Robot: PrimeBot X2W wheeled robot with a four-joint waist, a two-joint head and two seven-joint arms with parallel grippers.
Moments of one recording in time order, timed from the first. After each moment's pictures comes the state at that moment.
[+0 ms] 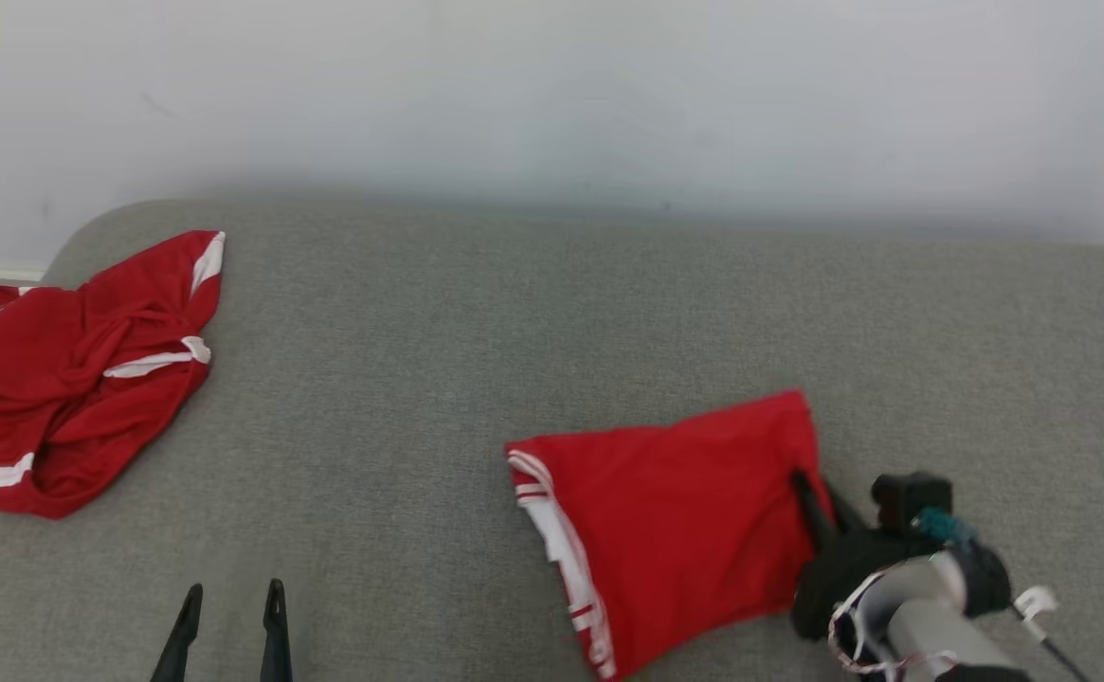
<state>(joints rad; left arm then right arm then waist) 0.08 0.05 0.06 0.16 -0.10 -0.12 -0.26 -0.49 -0.12 0.24 0.99 0.32 0.13 -0.26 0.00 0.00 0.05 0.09</state>
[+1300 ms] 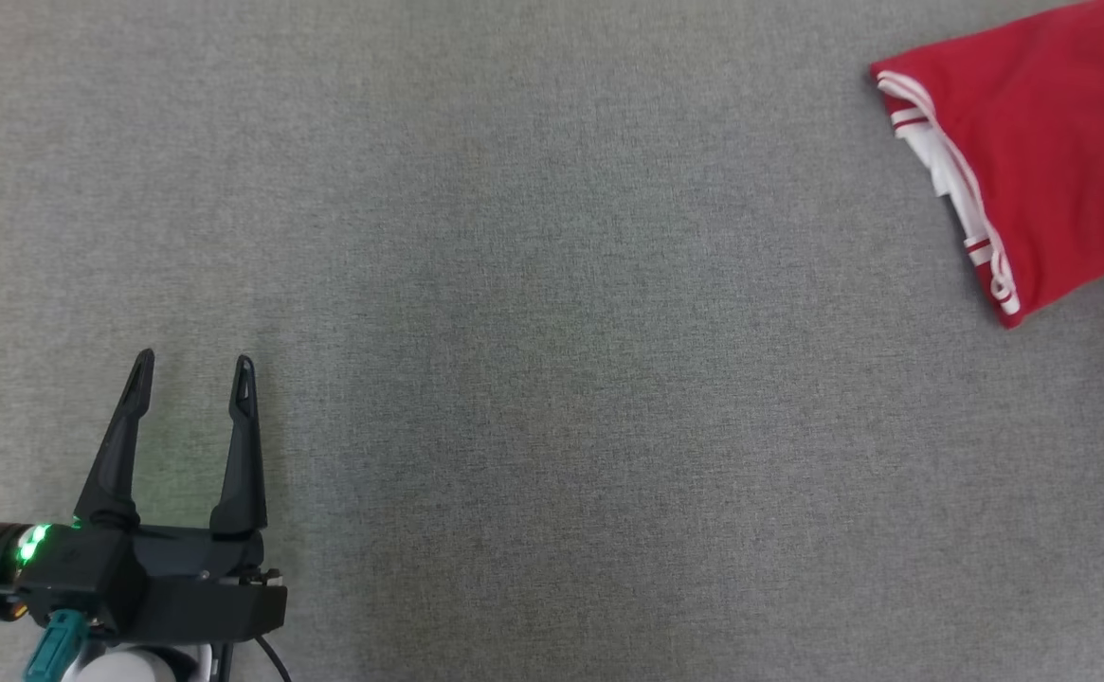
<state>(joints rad) -0.19 0.13 0.02 0.00 -0.10 -0.13 -0.26 -1.11 -0.68 0.34 1.09 0.12 0.13 -0.19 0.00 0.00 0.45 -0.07</state>
